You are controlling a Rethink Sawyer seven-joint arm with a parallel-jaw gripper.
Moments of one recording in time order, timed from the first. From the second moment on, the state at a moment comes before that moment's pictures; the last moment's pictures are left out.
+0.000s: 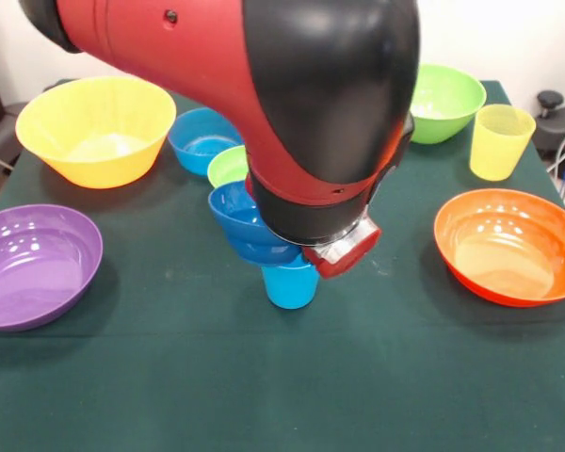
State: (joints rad) arm -0.16 0.25 -1.13 0.34 1.07 1.55 2.19
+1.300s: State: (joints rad) arm -0.22 0.36 -1.20 0.18 1.18 1.63 2.19
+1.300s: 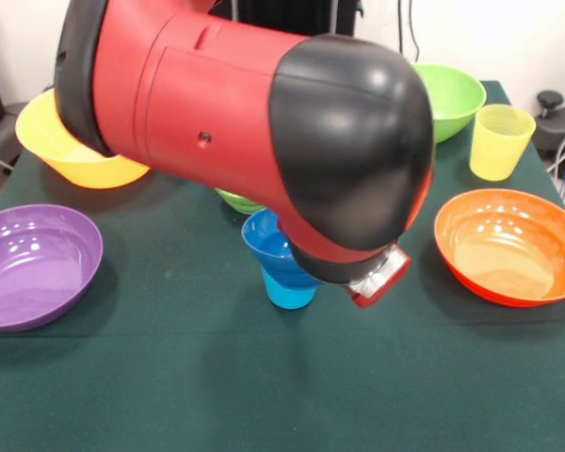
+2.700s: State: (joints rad) arm -0.25 0.38 -1.29 0.16 1.23 1.66 2.19
